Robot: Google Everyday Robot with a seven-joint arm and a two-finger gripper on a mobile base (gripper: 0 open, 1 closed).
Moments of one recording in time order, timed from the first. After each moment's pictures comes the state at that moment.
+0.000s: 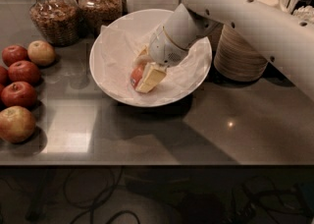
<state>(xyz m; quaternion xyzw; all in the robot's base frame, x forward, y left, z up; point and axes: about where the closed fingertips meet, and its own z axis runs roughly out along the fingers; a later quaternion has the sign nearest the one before) 0.580 0.027 0.854 -0.74 0.59 0.17 0.26</state>
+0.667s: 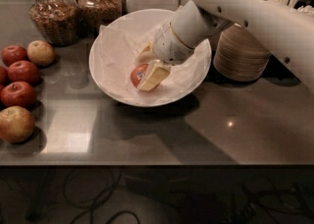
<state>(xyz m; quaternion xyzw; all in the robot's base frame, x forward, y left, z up) 0.572 0.026 0.872 -0.74 0.57 0.18 0.29</state>
